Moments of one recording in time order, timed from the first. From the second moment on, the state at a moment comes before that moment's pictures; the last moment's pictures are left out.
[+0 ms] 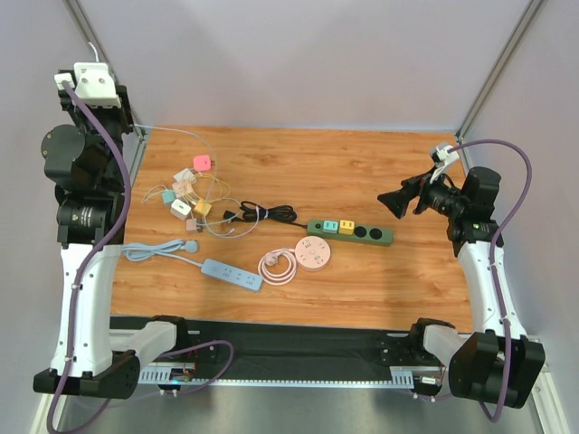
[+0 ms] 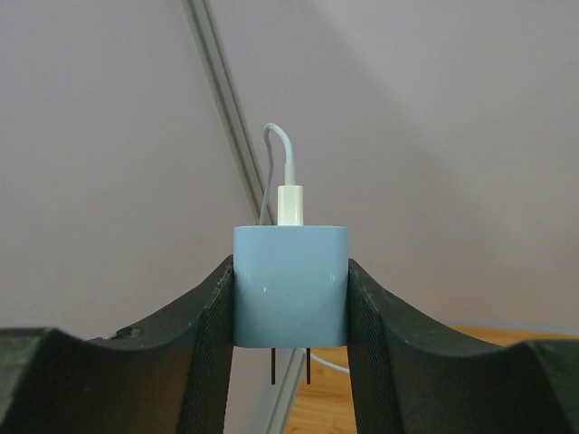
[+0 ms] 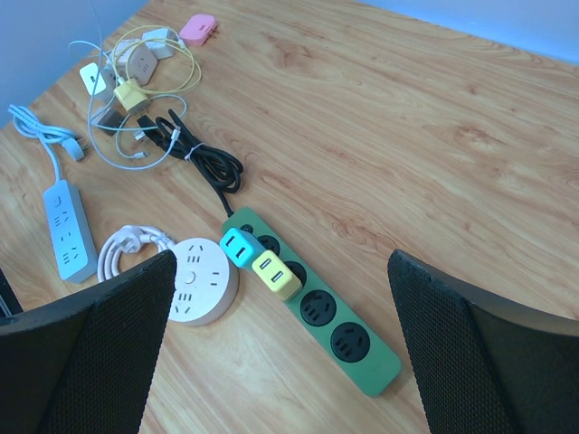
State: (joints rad) left arm -0.09 1.07 1.59 -0.16 -0.24 0.32; right arm -0.17 1.06 0.88 -0.14 -0.91 -0.01
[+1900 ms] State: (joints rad) left arm 0.13 1.52 1.09 -0.22 0.12 -0.14; right arm -0.18 1.09 0.88 -0.14 -0.94 -0.02
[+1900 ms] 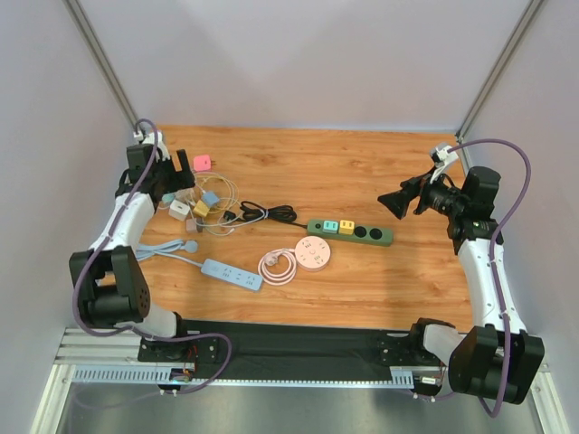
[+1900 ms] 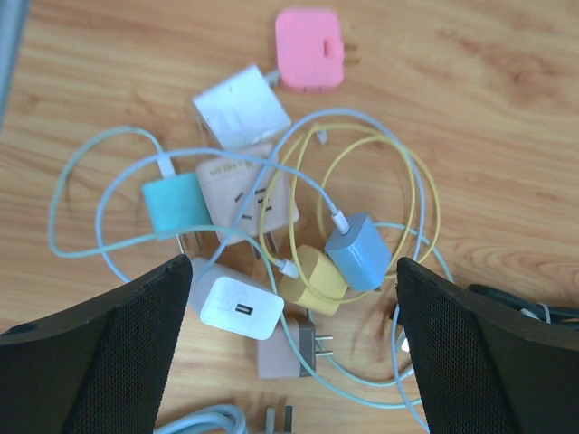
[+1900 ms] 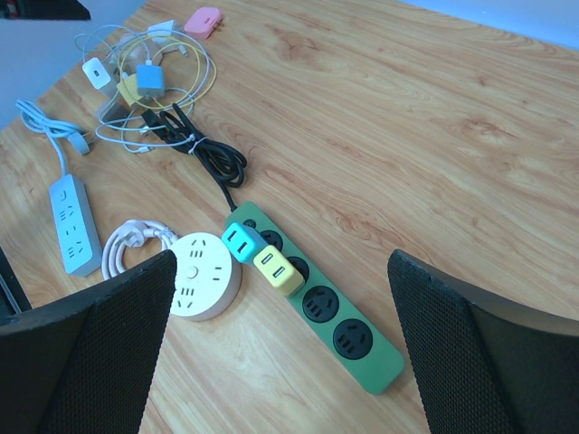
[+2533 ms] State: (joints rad) left arm 0.13 1.26 1.05 -0.05 0.59 -0.17; right arm -0.18 1.09 0.88 -0.19 -0.95 -0.11
